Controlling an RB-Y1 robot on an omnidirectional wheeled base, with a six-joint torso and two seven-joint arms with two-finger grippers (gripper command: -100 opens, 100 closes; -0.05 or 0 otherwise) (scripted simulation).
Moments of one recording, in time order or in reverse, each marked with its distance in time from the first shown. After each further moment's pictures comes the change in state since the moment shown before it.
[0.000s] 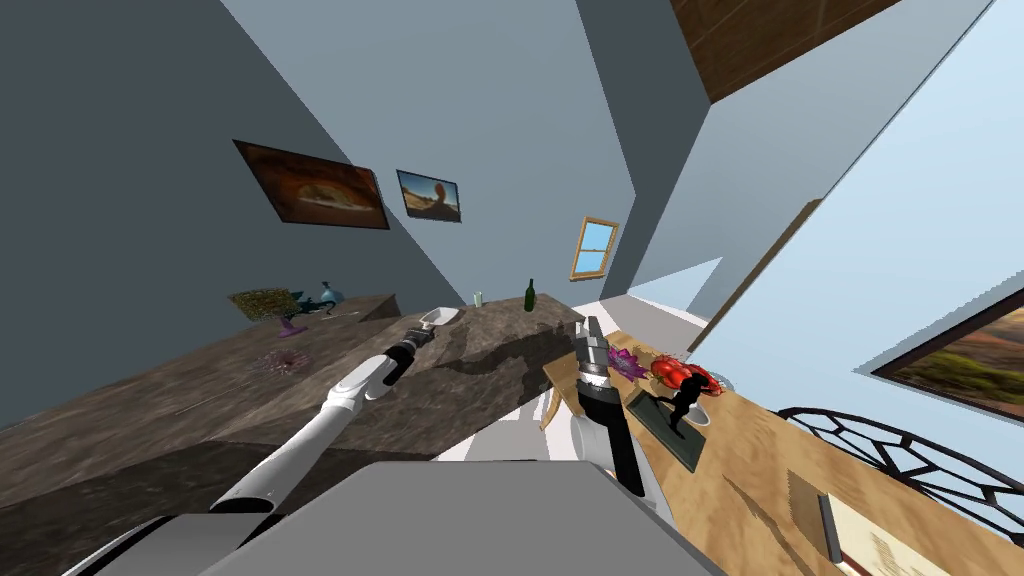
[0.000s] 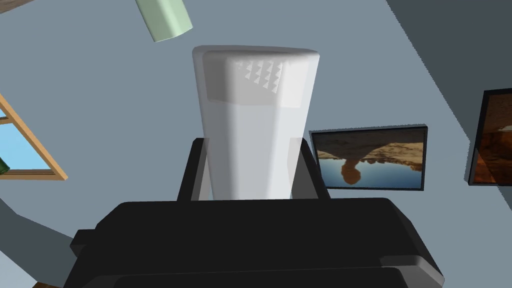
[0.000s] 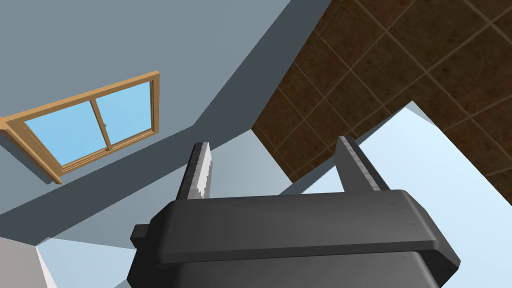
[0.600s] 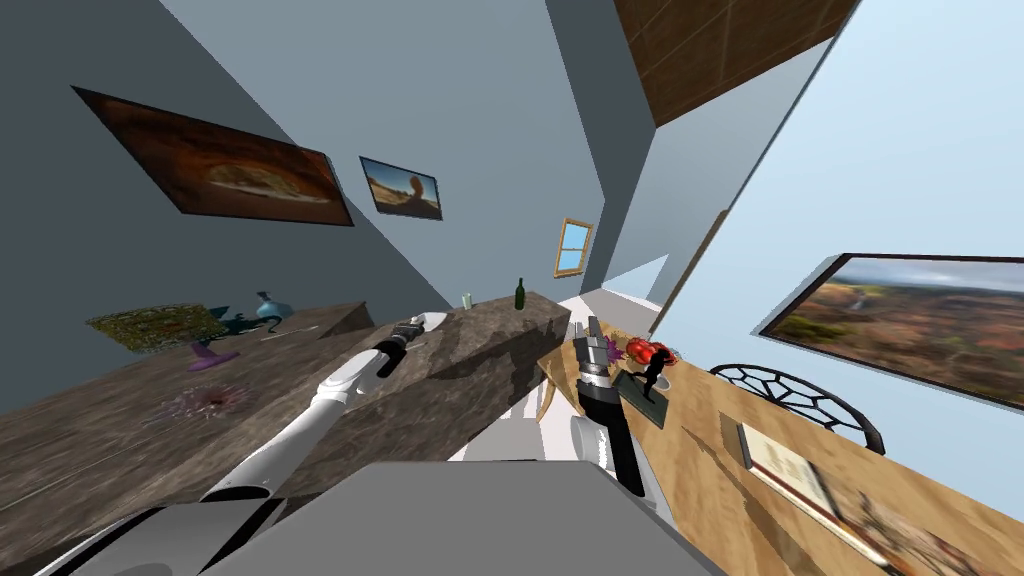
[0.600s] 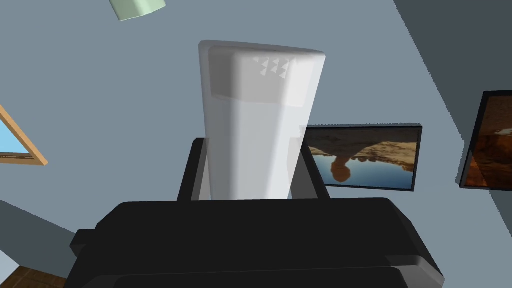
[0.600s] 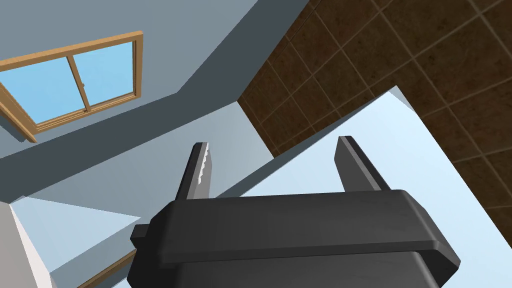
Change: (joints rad) left arm -0.031 0.045 0.048 0.035 -0.001 0.071 0.083; right arm 0.000 0.000 0.000 0.000 0.000 0.000 0.000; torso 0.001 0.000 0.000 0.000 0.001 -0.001
